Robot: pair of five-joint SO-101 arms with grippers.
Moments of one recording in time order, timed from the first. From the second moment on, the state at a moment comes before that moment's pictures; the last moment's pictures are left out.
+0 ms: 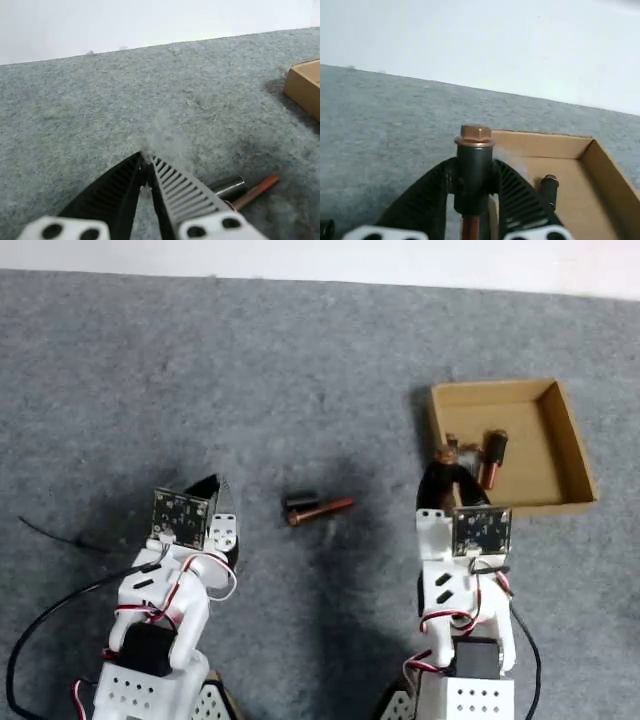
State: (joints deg) left arm 7.3 -103.7 93.8 37.1 2.8; right arm -3.0 -103.9 95.8 22.7 11.4
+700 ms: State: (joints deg) left arm 7.2 -103.7 96.0 31.0 2.4; right arm 14.1 -12.1 29.1 29.5 9.1
